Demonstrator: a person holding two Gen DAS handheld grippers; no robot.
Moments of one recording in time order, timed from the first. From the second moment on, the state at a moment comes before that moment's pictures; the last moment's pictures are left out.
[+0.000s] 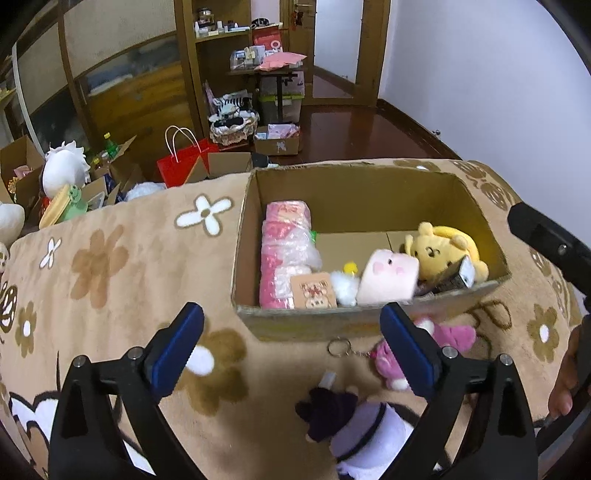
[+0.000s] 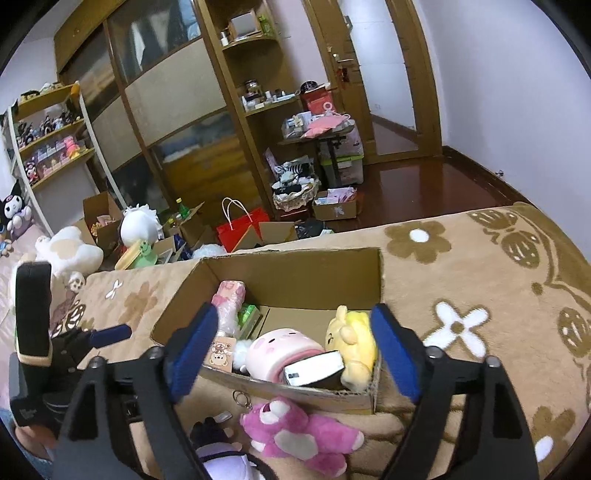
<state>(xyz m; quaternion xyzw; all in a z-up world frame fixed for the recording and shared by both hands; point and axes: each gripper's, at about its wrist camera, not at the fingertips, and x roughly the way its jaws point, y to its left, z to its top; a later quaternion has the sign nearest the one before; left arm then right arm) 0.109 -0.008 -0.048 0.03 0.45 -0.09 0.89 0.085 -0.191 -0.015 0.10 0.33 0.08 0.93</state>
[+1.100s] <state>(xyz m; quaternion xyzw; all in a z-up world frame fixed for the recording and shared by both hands) 0.071 -0.025 -0.089 0.01 0.57 -0.08 0.82 0.043 -0.190 -0.047 0.09 0.44 0.07 0.89</state>
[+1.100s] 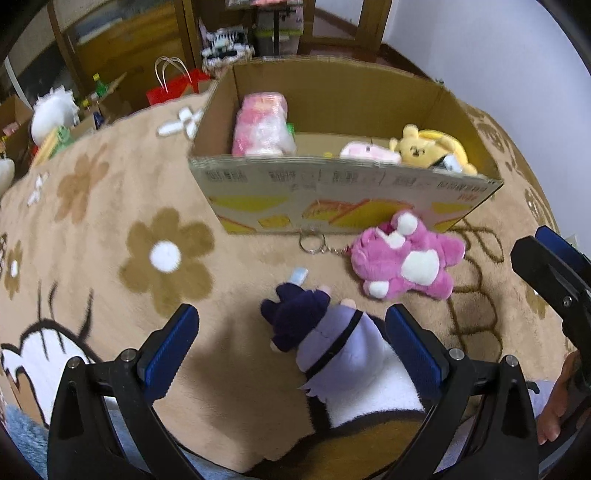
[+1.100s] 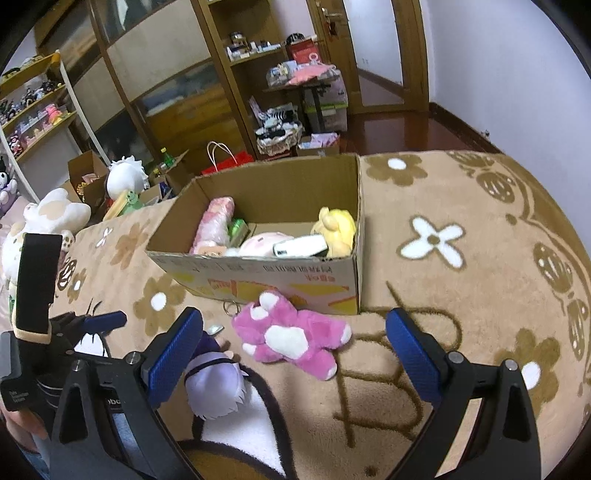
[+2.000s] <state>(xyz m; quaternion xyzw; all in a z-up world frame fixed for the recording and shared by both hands) 0.095 -0.045 -0.164 0.00 0.66 -0.07 0.75 0.089 -0.178 -0.122 0.10 0.52 0.08 0.84</state>
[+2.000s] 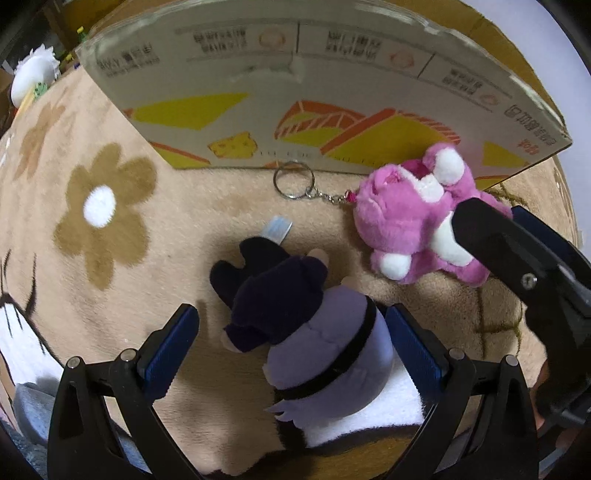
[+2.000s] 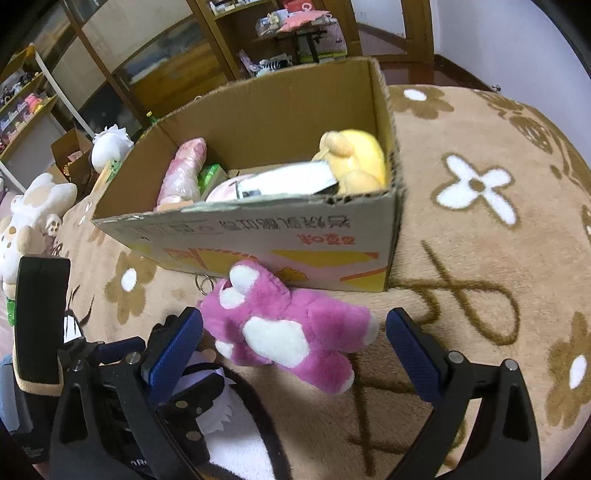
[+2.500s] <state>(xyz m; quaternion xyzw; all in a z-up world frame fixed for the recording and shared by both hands) 0.101 -0.045 -0.186 -0.01 0.67 -0.08 0.74 0.102 -0.179 -0.159 0.14 0.56 0.09 0.81</state>
